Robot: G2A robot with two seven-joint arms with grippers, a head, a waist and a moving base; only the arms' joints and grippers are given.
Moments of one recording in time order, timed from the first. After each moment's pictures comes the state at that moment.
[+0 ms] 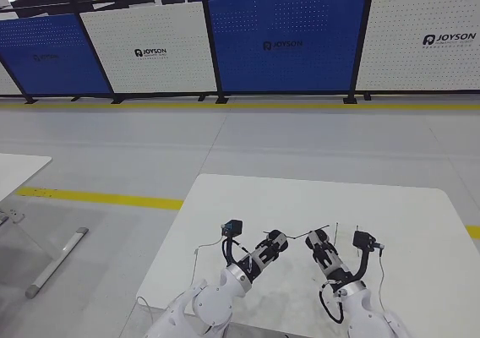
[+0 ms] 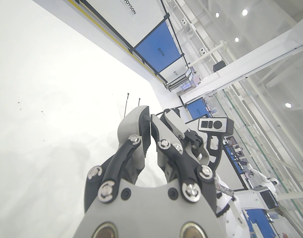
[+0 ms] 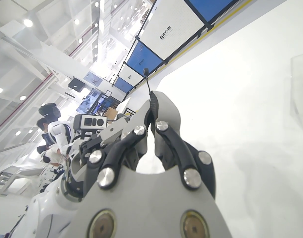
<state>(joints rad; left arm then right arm) 1.49 -1.22 -1.06 -1.70 0.21 -0.07 -0.07 -1.46 -1.30 1.07 -1.64 -0.41 -0.07 0.04</state>
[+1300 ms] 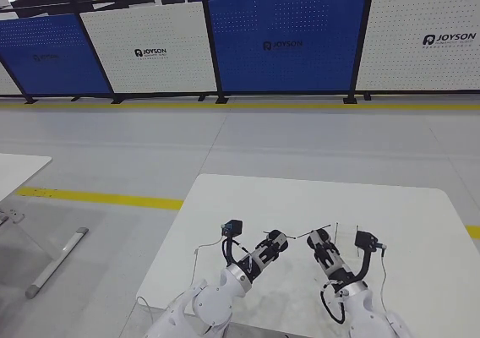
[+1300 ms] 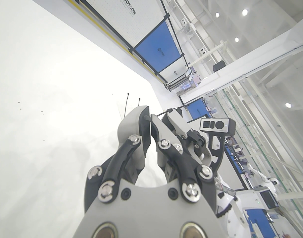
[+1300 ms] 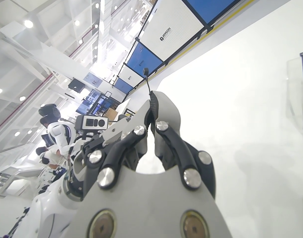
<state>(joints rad) 1.49 -1.22 -1.06 -1.70 0.21 -0.07 -0.07 -1.48 -1.32 1.09 -1.65 -0.43 -0.07 0.05</state>
